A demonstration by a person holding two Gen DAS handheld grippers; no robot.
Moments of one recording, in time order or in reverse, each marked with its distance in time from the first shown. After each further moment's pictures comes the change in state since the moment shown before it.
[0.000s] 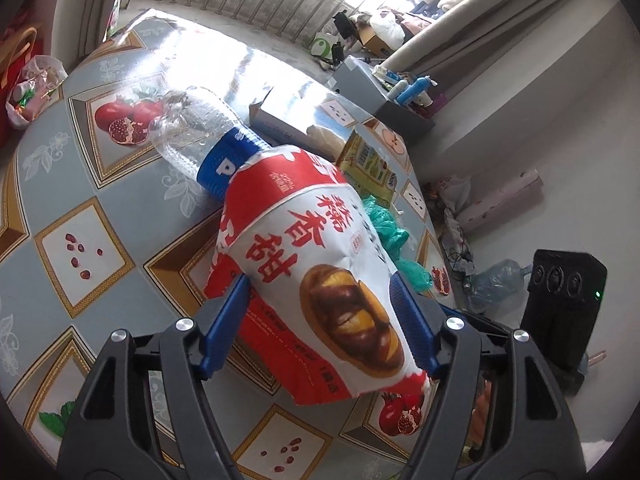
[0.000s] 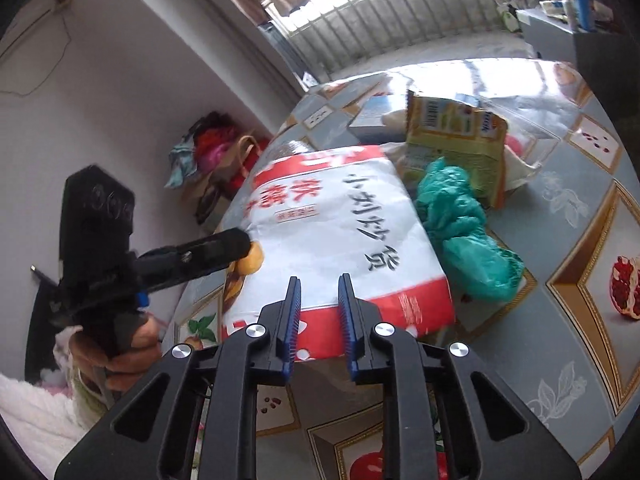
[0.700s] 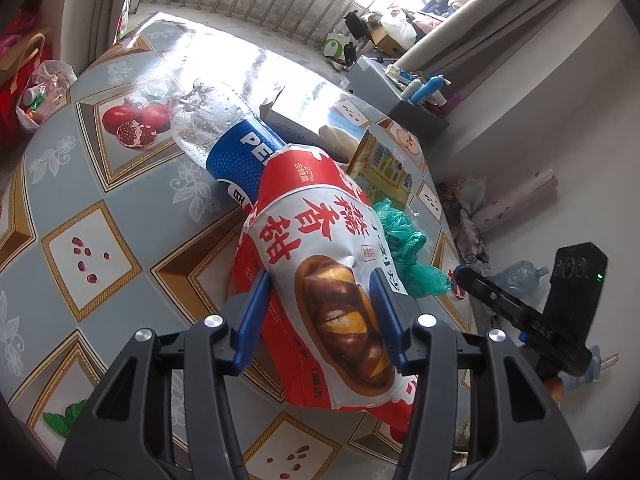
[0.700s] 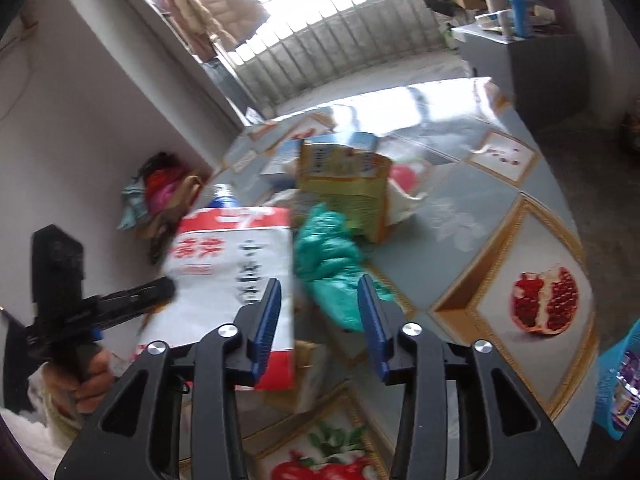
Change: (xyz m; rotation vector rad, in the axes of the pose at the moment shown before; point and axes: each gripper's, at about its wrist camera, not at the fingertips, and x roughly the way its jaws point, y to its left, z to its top) left arm 0.005 -0.005 0.000 0.004 -0.007 0.058; right arm -0.037 -0.059 0.012 0.097 -0.124 -0.196
